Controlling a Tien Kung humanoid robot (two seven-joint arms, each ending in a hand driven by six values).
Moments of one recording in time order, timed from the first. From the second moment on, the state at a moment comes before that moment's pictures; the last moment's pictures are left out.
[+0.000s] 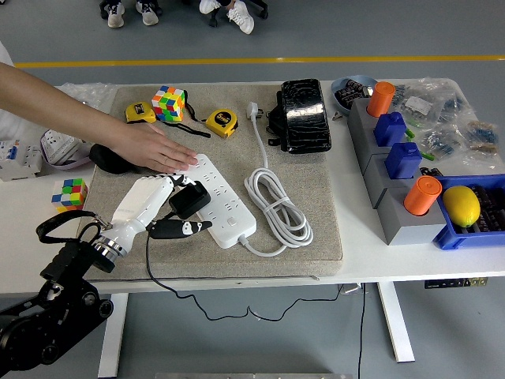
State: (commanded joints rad) left arm -0.32 0.32 -0.74 -1.16 1.86 0.51 -0.14; right arm -0.01 -0.28 1.12 0.24 -0.22 -0.09 0.05
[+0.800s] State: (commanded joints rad) left arm -0.33 0.33 -0.79 -1.40 1.77 0.42 -0.09; right arm -0.01 -0.28 1.12 0.24 -0.22 -0.09 0.06
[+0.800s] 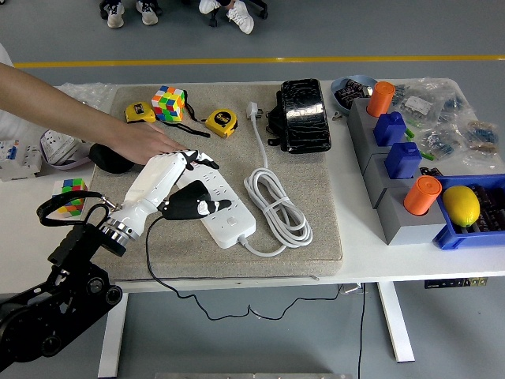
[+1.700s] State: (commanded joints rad) left arm -0.38 0.31 -0.75 -1.56 1.59 -0.16 0.31; right arm -0.02 -0.28 1.11 0.24 -0.21 -0.09 0.05
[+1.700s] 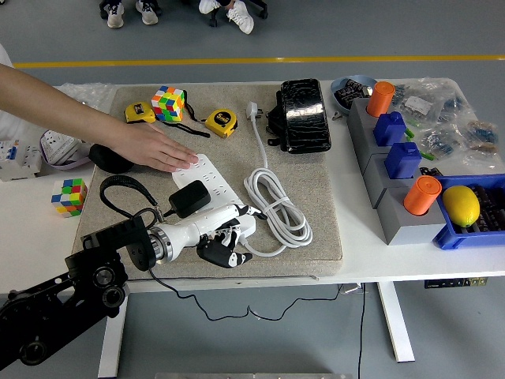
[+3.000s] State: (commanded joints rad) left arm -0.35 0.33 -0.77 -1.49 1.66 -0.17 0.36; right arm -0.02 -0.28 1.11 0.24 -0.22 -0.09 0.05
